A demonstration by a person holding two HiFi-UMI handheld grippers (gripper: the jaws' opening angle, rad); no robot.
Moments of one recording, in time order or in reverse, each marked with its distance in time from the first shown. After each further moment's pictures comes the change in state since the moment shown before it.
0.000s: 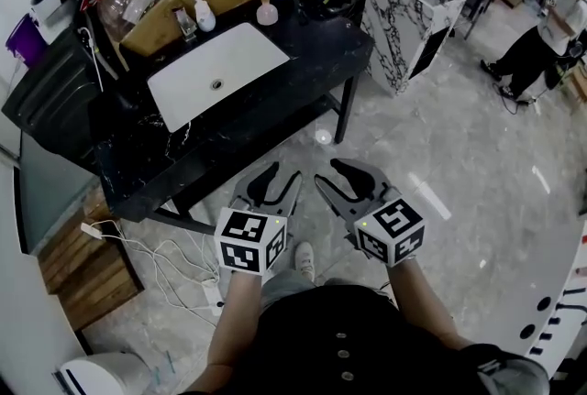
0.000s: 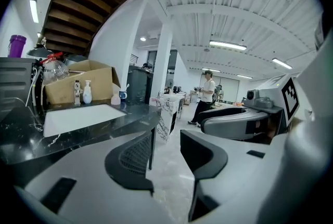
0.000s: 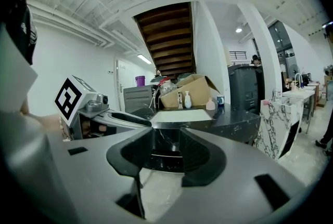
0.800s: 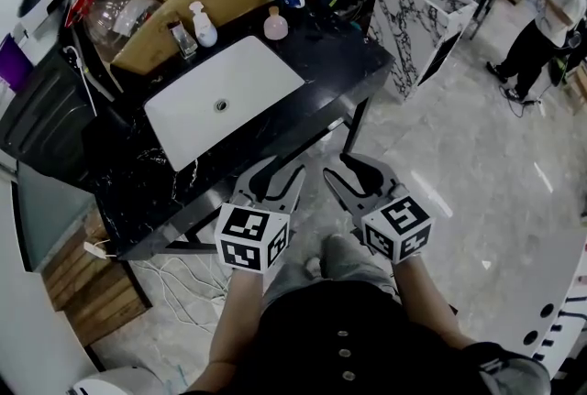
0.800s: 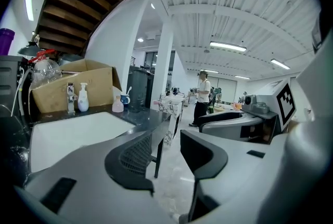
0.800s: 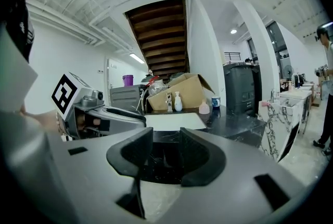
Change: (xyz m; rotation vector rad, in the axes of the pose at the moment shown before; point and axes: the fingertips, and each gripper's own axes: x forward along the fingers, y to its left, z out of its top) left arm 0.076 0.097 0.047 0.015 -0.018 -0.038; right arm 0.106 -0.072 0.028 0.018 -0.005 -0.065
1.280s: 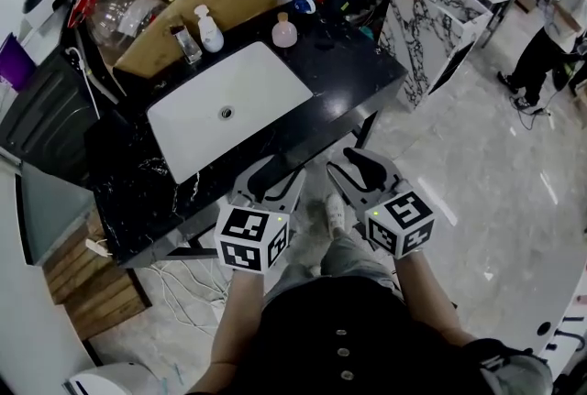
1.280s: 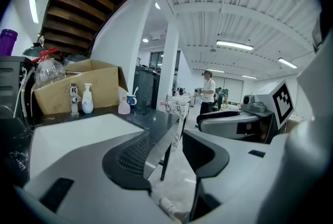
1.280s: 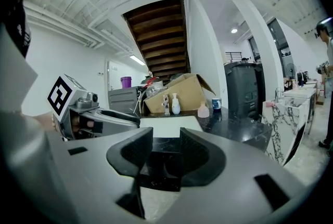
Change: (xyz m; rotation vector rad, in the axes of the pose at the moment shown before) left arm 0.032 0.034 0.011 -0.014 0.001 0.065; right arm 0.042 -0.040 0.012 0.007 -0.017 0.030
